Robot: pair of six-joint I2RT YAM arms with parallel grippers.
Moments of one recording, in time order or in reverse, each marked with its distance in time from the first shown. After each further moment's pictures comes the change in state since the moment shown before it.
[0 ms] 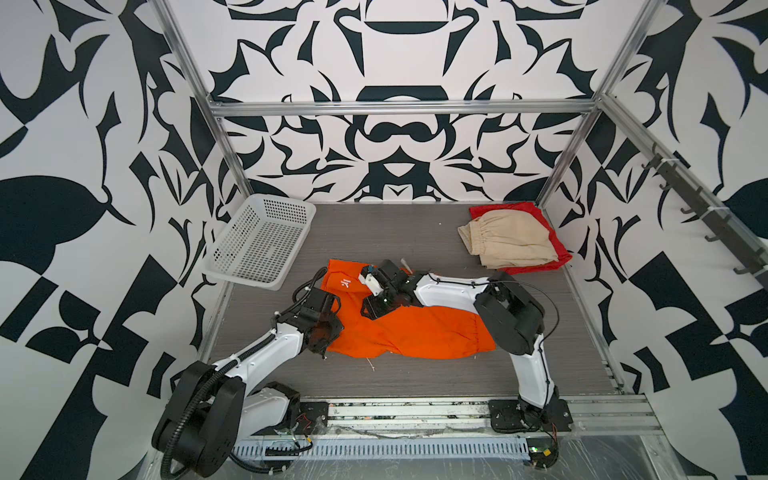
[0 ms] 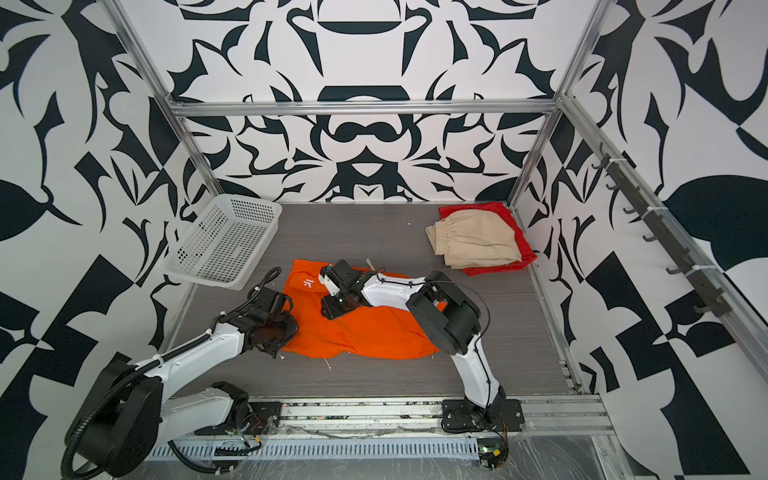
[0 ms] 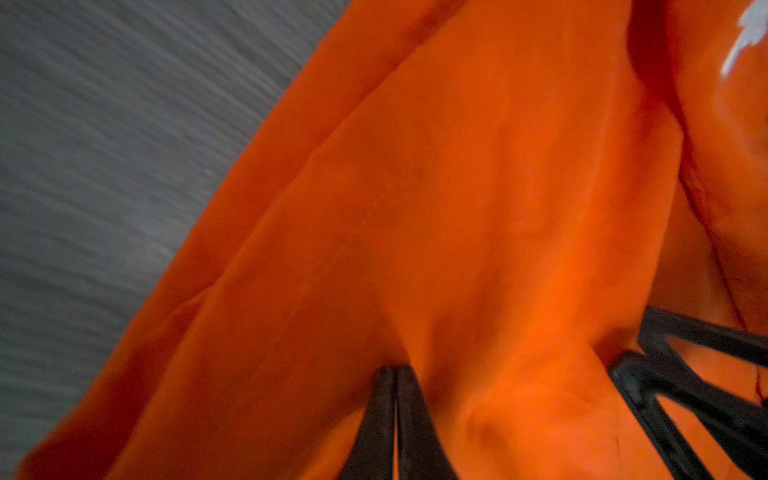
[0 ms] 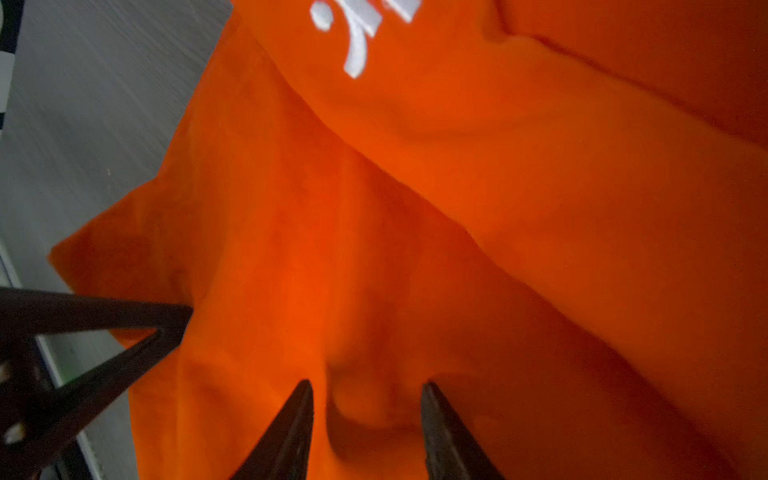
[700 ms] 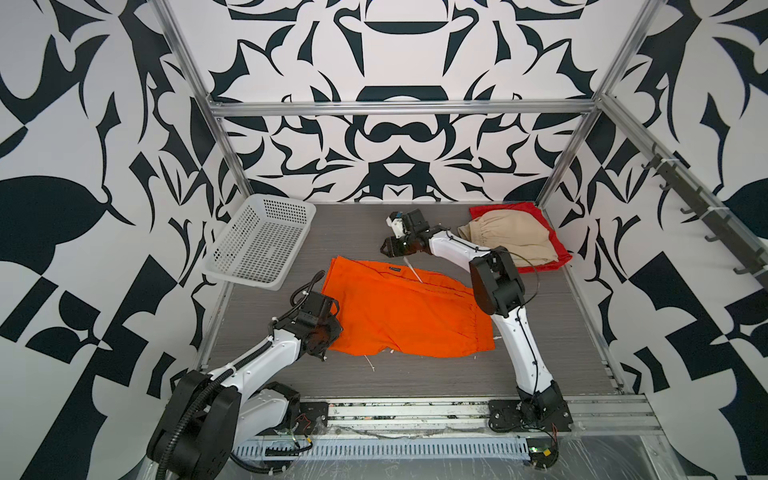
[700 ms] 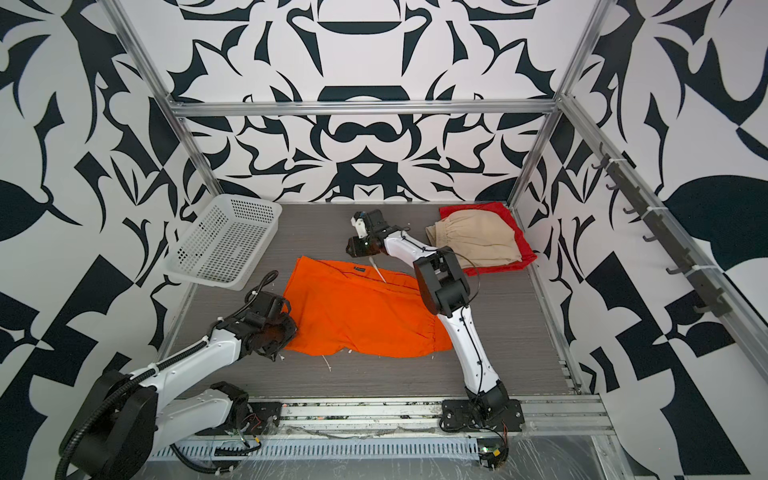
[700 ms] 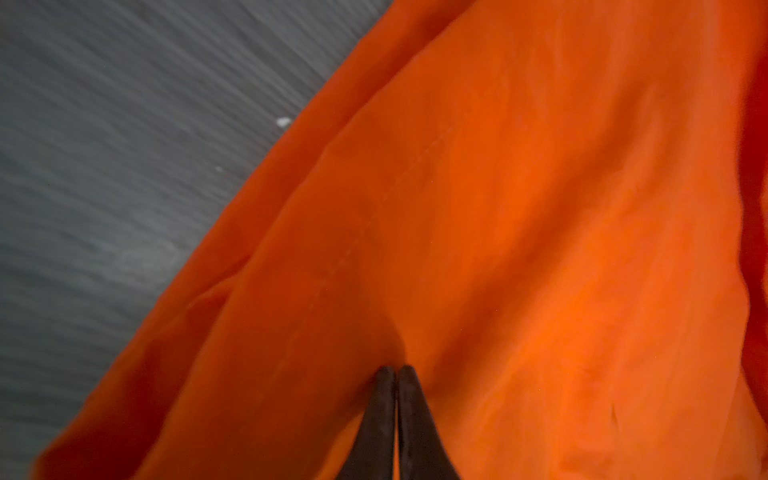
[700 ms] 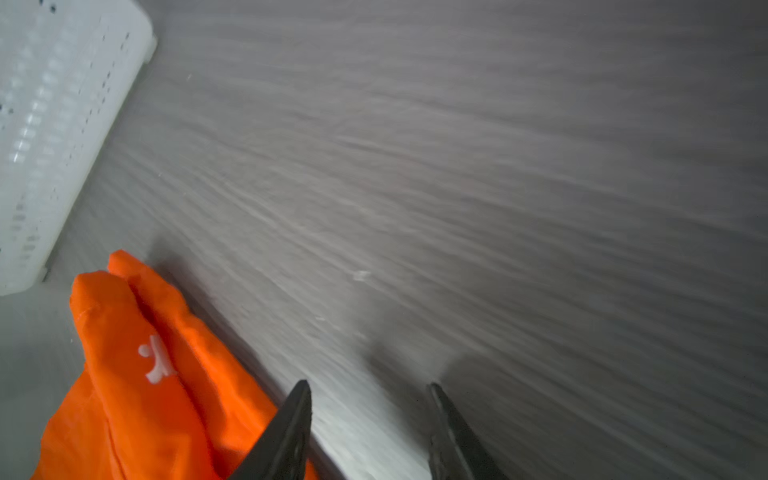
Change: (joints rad) left arm 0.000 -0.061 -0.045 0.018 -0.012 -0.026; right arm -0.360 0.283 0.475 -0.083 -0.046 -0.113
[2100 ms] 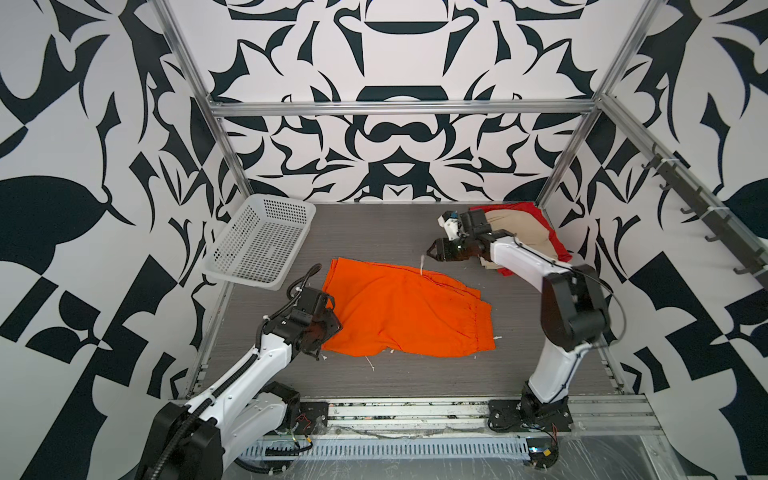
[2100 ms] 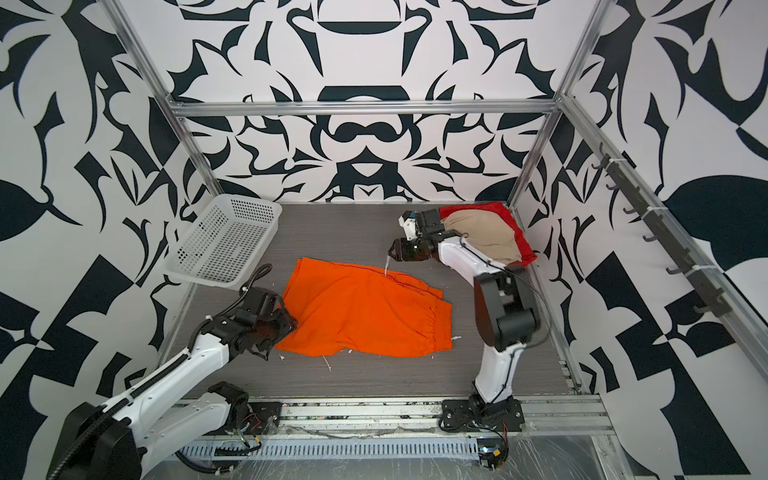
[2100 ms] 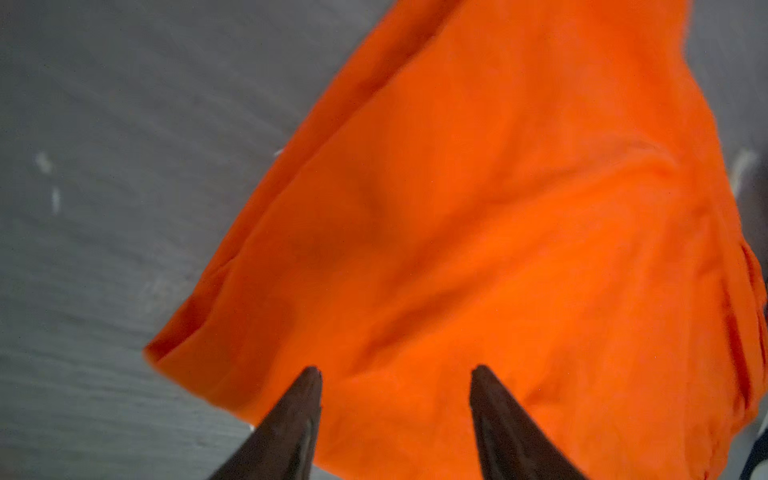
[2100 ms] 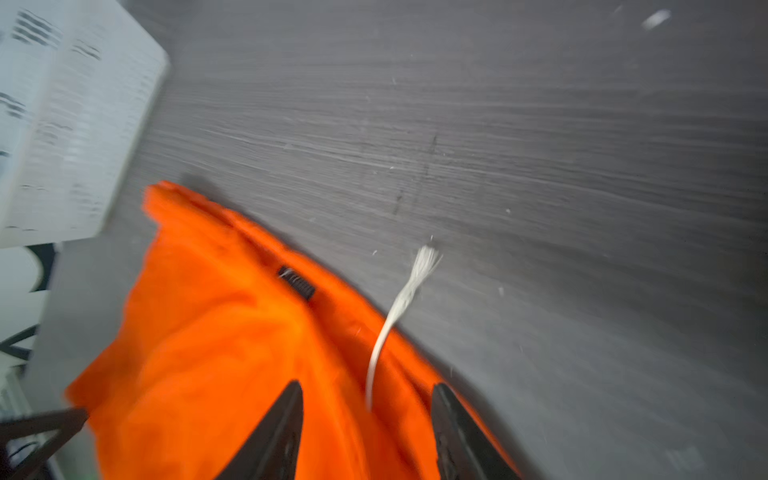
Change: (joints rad) left arm -0.021 -0.143 0.129 -0.158 -0.005 0.137; right arm -0.233 -0.661 -0.642 -0.017 -0.069 -0.043
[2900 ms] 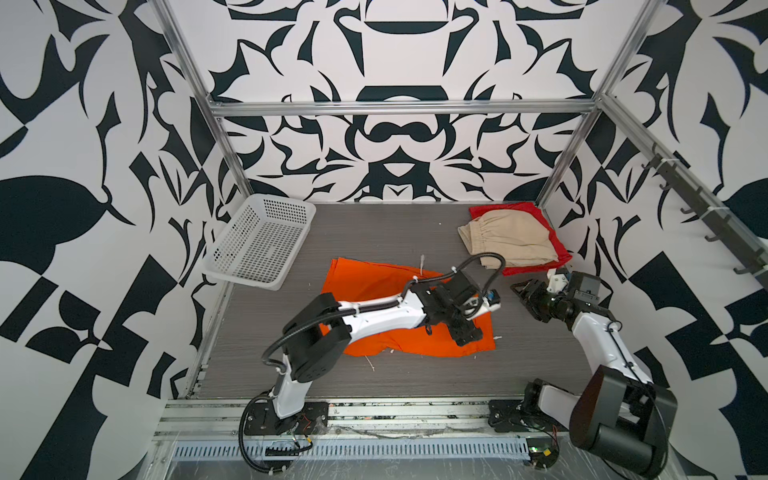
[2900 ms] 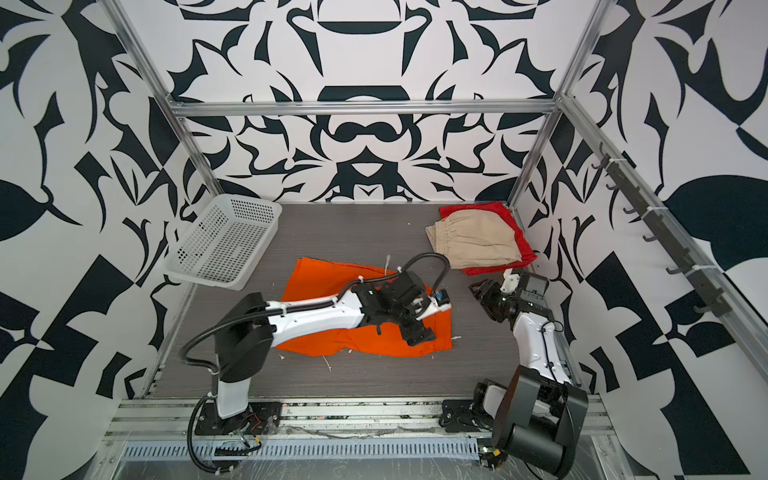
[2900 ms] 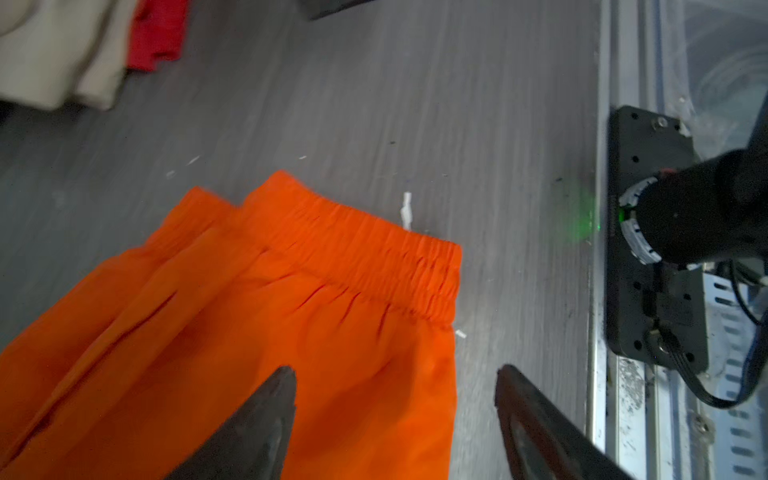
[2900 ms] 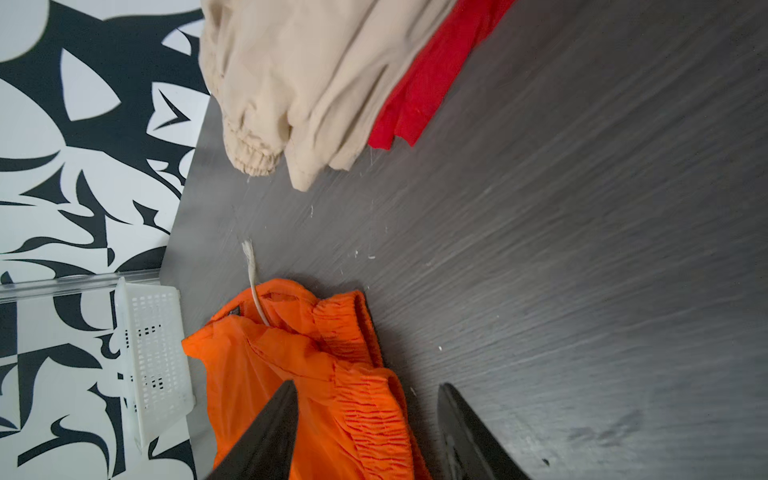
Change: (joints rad) left arm -0.726 1.023 0.974 0.179 0.229 1.133; right arm -0.697 -0.599 -0.674 -0.014 -0.210 0.303
